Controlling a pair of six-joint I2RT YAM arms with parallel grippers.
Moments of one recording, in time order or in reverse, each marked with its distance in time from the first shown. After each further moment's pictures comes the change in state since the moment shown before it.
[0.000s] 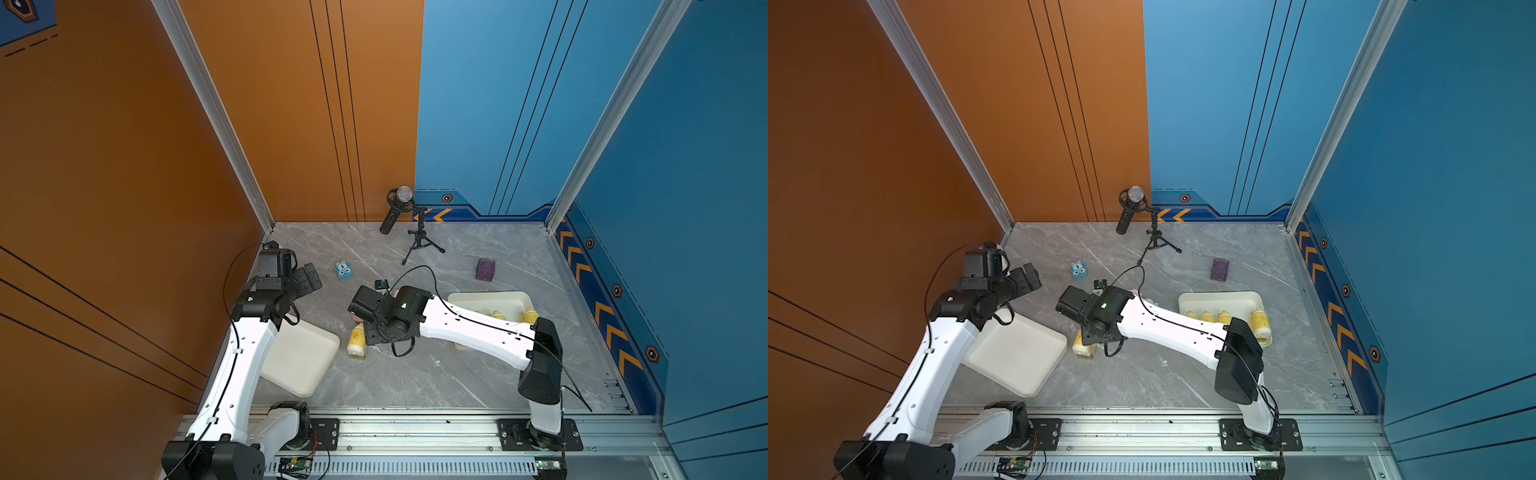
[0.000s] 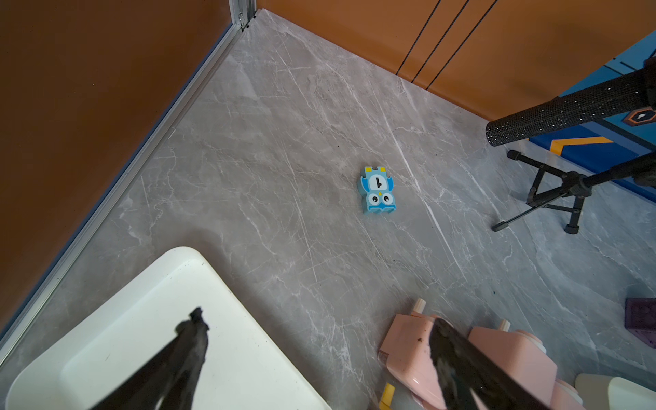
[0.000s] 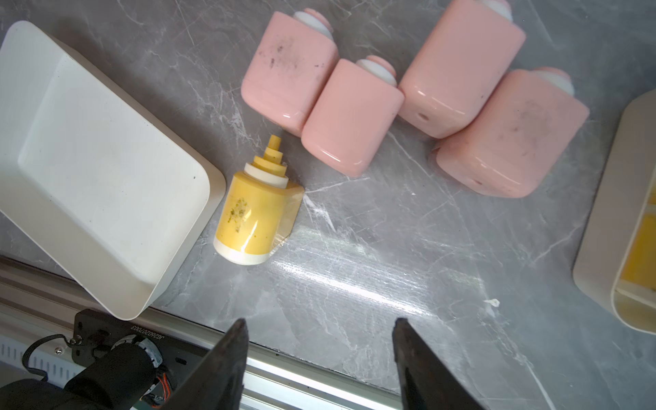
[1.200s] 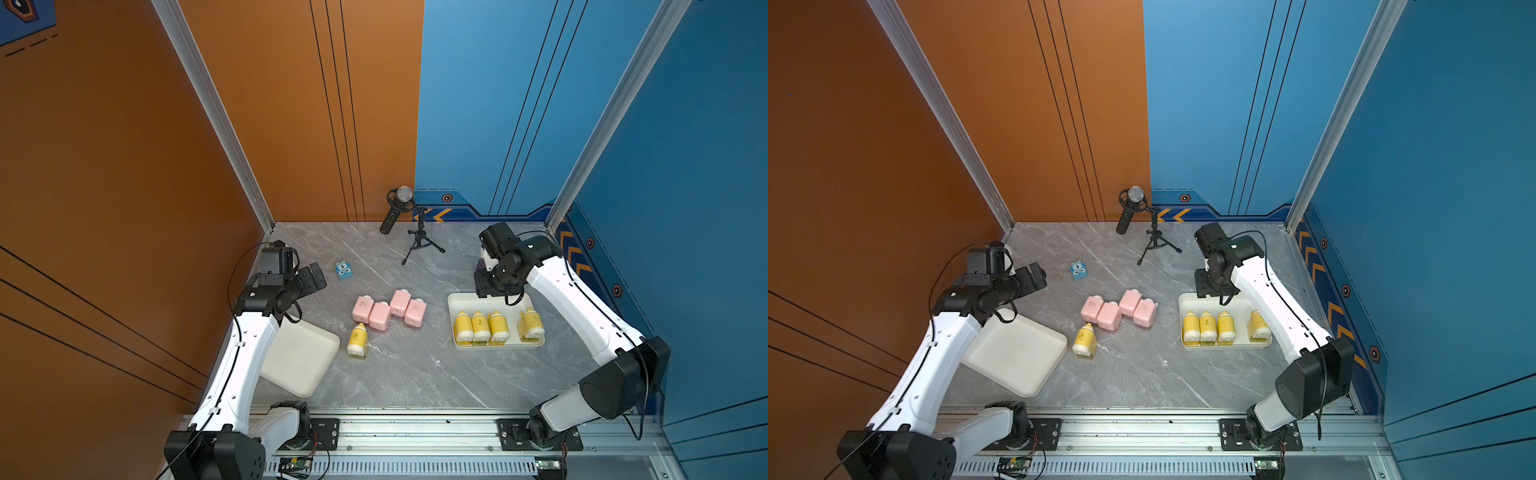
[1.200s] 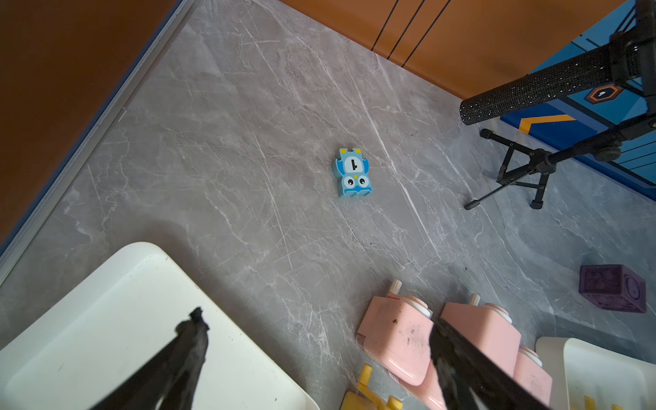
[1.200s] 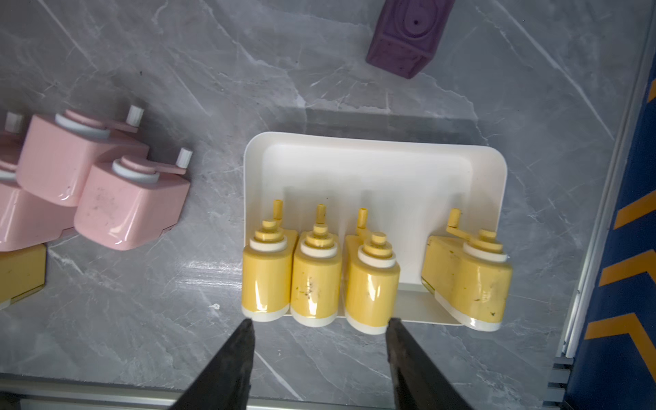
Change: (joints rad) left arm -0.002 0.040 0.009 -0.005 0.104 -0.004; right arm -0.705 -0.438 -0.334 -0.159 -0.099 -0.606
